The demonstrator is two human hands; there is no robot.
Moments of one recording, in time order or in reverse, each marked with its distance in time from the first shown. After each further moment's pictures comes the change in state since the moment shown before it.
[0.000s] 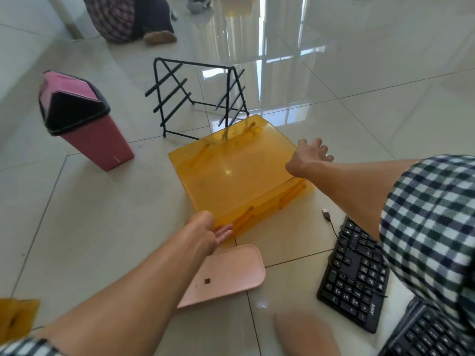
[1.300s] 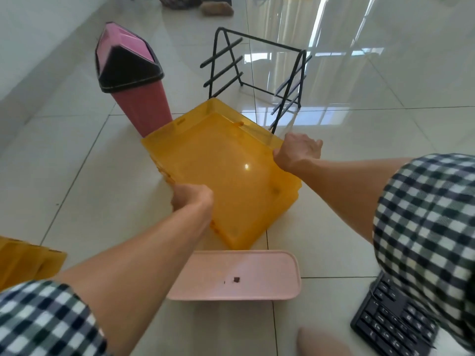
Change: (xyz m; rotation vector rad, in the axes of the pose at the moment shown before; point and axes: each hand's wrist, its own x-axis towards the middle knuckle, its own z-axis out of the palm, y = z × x) left_hand 0.074 0.061 -0.061 0.328 0.562 0.407; right_hand -0.005 -0.145 0.047 -0.115 0.135 -0.347
